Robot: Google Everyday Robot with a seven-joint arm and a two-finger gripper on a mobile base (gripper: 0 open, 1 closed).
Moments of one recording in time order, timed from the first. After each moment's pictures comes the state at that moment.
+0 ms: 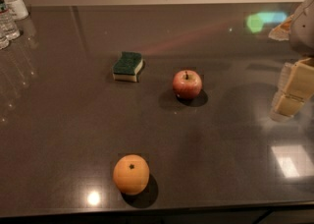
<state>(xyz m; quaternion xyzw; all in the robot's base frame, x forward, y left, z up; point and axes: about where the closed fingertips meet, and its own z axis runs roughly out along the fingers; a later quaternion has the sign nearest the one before) 0.438 -0.217 0.976 -0.60 0.78 -0.03 0.16</state>
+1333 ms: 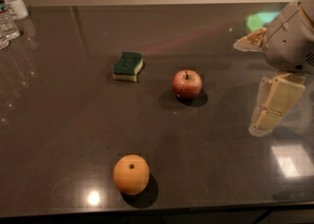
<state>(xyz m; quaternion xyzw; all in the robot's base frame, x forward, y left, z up) 0.421 -0.161 0.963 -0.68 0.71 0.04 0.20</state>
